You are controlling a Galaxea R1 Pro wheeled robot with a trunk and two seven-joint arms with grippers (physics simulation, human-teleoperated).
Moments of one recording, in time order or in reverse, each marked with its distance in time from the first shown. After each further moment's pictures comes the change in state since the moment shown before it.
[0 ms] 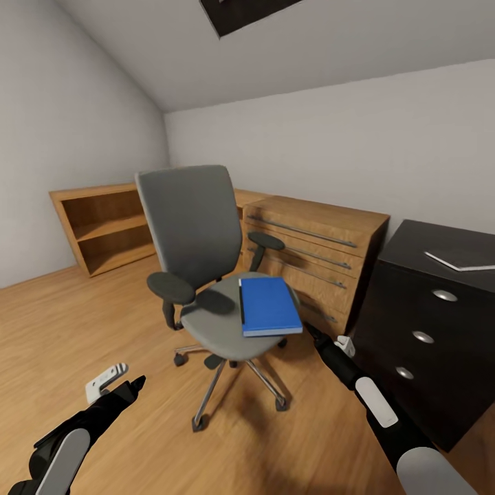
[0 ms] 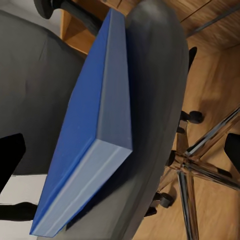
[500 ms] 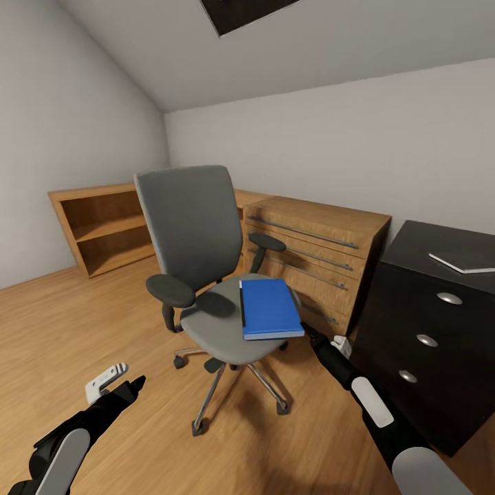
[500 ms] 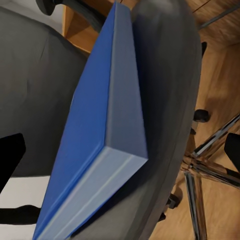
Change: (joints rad) left arm 0.000 0.000 0.000 0.000 0.000 0.000 0.000; right arm 0.000 0.019 -0.001 -0.002 0.003 0.001 -0.003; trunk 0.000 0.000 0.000
